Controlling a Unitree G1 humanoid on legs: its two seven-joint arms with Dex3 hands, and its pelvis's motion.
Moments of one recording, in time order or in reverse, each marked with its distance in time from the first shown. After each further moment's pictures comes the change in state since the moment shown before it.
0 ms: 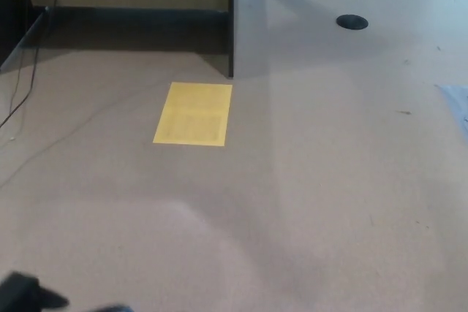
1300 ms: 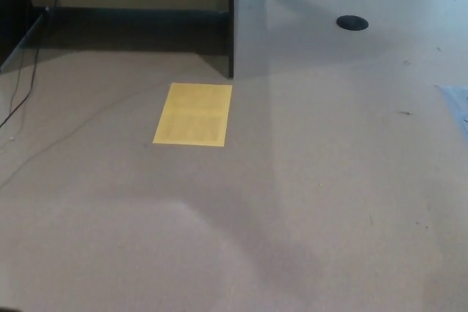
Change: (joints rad) left_arm -0.197 0.121 -0.234 0.460 0.012 -0.024 0.346; right_arm -0.036 0.013 0.009 0.004 -0.007 0.012 -0.010
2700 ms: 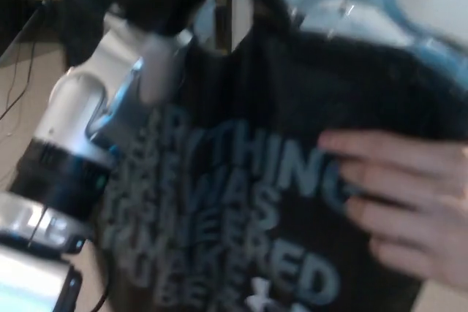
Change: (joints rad) left_arm -1.255 -0.297 -0.091 -0.164 -0.081 0.227 -0.617; right_arm 0.001 0.001 -0.009 -0.050 0.002 0.000 0.004
